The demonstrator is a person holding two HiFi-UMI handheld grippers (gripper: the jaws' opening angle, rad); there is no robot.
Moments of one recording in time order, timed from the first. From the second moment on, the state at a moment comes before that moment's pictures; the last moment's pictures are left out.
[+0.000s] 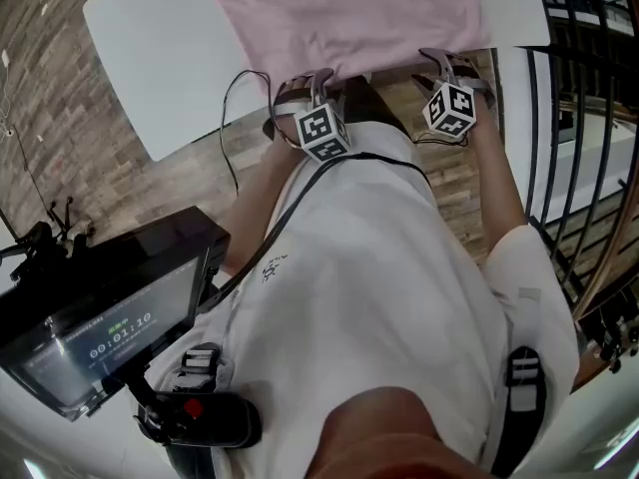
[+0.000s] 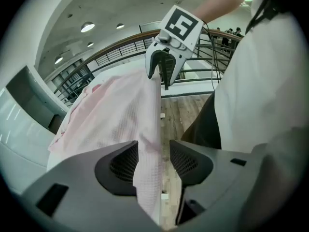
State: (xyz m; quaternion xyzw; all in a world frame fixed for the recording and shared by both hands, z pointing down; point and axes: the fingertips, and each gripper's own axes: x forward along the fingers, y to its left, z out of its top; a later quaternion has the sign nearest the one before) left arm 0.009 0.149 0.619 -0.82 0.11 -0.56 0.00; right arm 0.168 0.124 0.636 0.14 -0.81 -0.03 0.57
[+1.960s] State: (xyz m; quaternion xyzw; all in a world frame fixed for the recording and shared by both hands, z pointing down) left arm -0.056 0.181 0.526 -0.79 0.05 -0.59 -0.16; right arm 0.078 0.173 0.527 -0.07 -0.83 0.09 0.55
